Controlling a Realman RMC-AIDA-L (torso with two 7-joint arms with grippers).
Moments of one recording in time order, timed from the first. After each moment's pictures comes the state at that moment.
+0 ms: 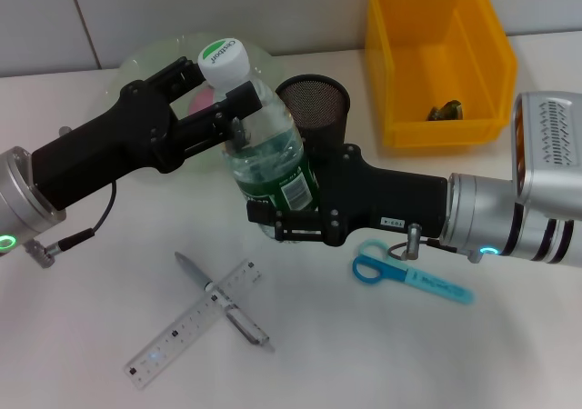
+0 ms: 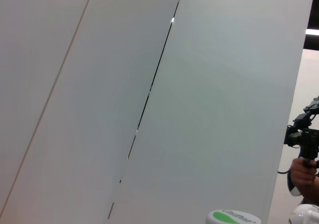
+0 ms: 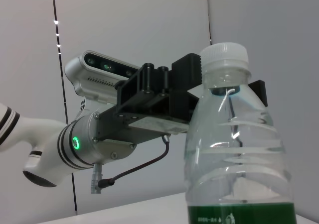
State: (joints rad) left arm -0.60 -2.07 0.81 0.34 1.43 1.71 -1.19; right arm 0.65 2.09 -1.00 -0.22 -1.46 -1.48 0.85
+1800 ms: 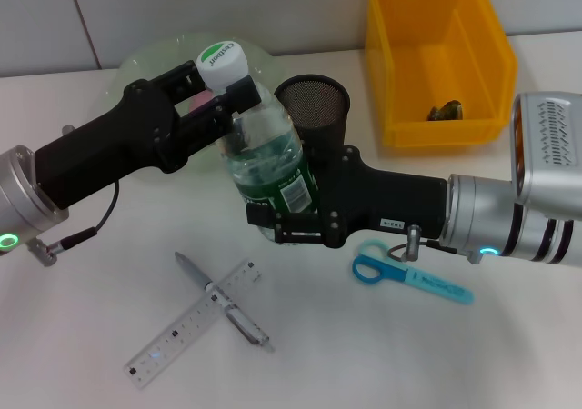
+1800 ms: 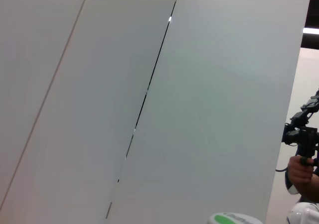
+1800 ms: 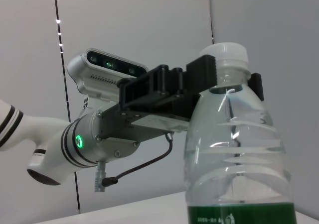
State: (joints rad) left arm -0.60 -2.07 0.81 0.34 1.44 1.71 -1.19; right arm 0.65 2.09 -1.00 -0.22 -1.47 -1.48 0.86
